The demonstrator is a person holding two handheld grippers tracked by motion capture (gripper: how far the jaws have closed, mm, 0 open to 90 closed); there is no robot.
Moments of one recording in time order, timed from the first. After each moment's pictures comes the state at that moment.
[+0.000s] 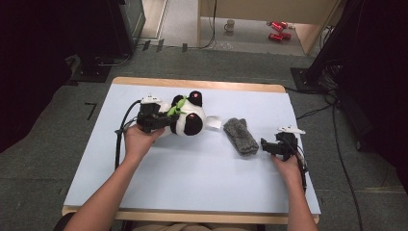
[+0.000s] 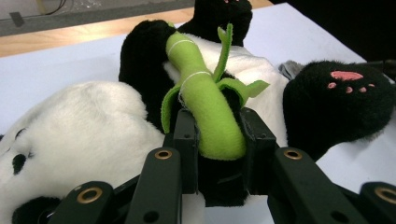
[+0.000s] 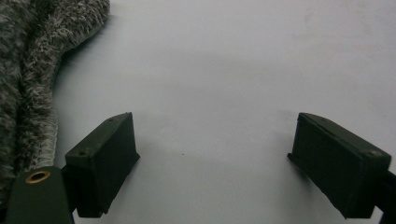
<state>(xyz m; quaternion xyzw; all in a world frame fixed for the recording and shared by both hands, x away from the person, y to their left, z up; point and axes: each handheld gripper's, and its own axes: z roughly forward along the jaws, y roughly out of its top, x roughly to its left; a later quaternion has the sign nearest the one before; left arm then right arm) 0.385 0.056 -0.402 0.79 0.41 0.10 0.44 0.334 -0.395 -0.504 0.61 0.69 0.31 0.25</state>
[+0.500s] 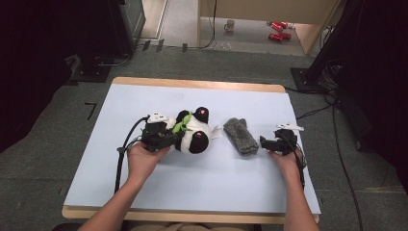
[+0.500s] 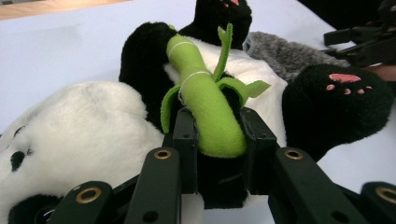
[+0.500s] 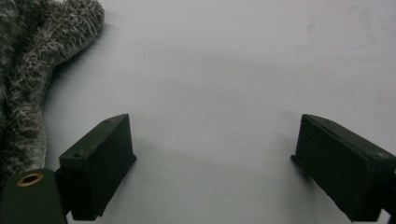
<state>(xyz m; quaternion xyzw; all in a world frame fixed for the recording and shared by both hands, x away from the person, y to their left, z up) 0.326 0.036 -0.403 0.79 0.41 0.09 0.44 0.346 -0.395 -0.503 0.61 0.69 0.31 0.25</state>
